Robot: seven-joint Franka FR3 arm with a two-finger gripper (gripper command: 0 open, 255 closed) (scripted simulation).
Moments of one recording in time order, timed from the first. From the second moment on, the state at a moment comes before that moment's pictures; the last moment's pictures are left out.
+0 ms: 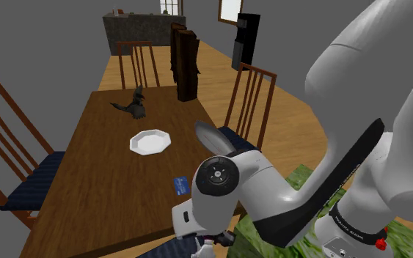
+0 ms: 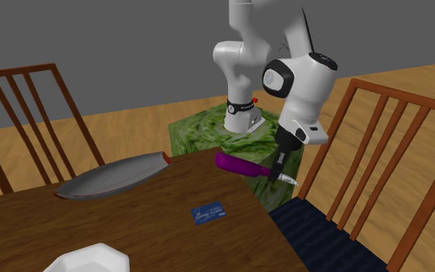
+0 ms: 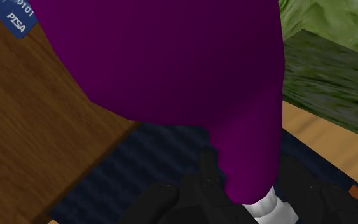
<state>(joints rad) 0.42 0.11 0.58 -2.51 -0.42 2.51 -0.58</state>
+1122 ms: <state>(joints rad) 0.43 -0.13 0.60 -2.47 -0.15 2.31 -0.81</state>
